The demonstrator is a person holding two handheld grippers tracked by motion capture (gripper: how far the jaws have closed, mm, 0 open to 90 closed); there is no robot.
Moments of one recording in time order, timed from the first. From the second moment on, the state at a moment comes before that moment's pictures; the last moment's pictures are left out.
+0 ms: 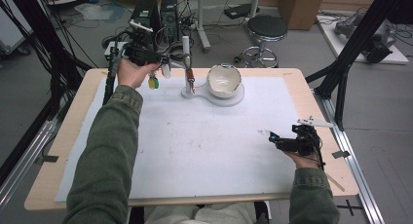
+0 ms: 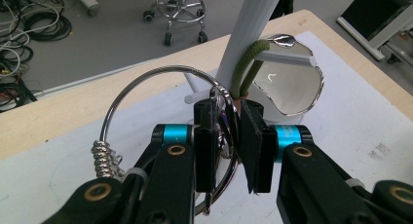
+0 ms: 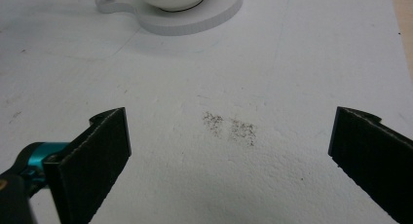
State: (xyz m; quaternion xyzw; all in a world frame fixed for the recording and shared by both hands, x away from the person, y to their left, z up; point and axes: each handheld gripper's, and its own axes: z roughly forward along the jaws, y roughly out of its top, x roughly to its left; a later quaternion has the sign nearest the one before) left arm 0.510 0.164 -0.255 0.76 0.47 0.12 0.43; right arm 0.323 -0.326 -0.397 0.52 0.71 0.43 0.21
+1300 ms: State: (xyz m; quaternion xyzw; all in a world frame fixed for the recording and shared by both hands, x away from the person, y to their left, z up) left arm 0.534 0.129 -0.306 0.79 0.45 0.09 0.41; right arm 0.318 -0.331 -0.397 0.53 0.70 0.43 0.22
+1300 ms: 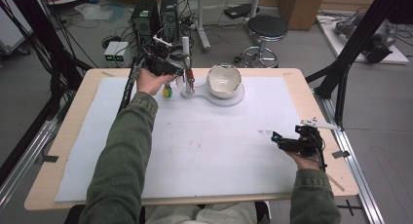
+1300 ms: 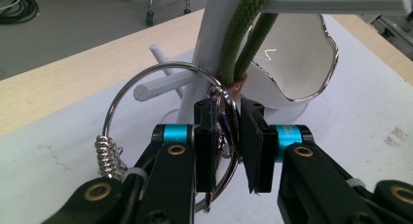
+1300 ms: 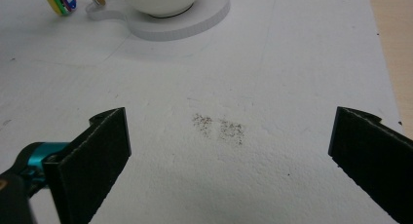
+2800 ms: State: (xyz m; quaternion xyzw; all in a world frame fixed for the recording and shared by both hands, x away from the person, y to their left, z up) left arm 0.500 0.165 -0.319 0.75 0.48 0.12 0.43; right arm 0.319 -0.331 -0.396 0.54 0.69 0.43 0.22
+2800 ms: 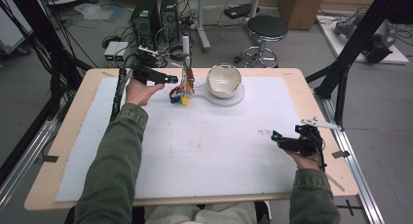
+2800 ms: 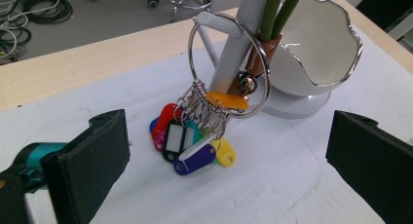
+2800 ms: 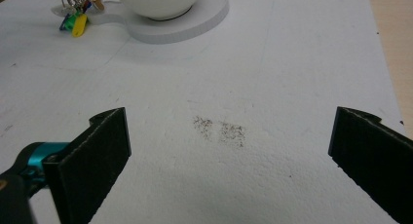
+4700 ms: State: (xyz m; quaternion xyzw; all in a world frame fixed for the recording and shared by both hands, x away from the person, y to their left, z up) left arm 0.383 0.248 -0.339 0.70 0.51 0.19 0.46; right arm 0.315 -0.328 -0.395 0.53 0.68 0.44 0.25
